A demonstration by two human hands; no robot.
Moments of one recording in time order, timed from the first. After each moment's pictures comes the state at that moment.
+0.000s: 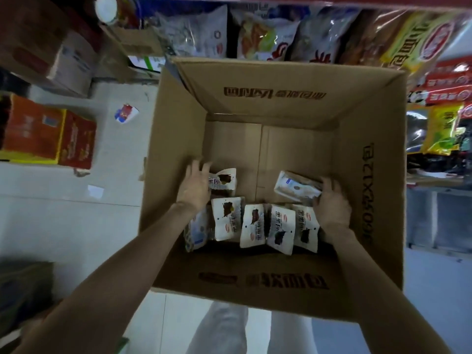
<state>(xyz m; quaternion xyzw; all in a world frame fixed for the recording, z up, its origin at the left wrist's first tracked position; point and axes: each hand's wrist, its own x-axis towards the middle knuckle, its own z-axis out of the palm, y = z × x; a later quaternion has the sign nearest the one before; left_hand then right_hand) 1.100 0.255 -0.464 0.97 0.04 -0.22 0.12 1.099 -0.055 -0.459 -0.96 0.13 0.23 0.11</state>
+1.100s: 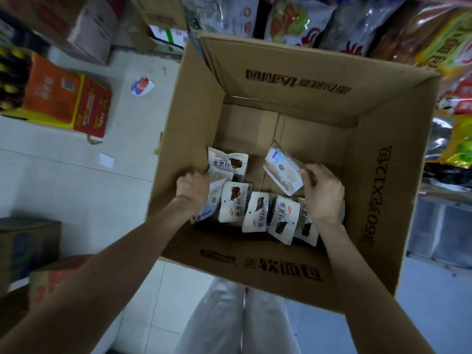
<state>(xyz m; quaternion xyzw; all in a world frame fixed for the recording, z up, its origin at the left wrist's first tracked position) 1.071 0.244 -0.407 0.92 0.11 -0.37 -0.05 1.103 -0.014 -0.424 -0.95 0.00 0.03 0.30</state>
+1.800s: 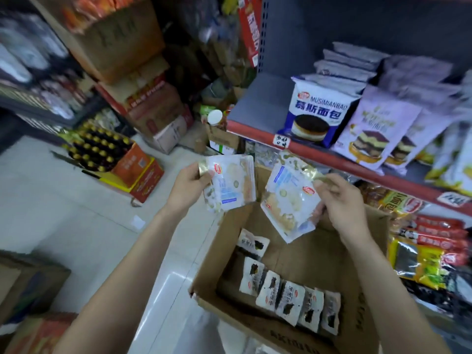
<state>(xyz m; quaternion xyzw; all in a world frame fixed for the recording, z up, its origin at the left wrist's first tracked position) 1.080 0.339 -0.139 0.77 0.25 0.09 0.58 1.159 0.065 -0.129 -0.83 -0.07 0.09 0.55</state>
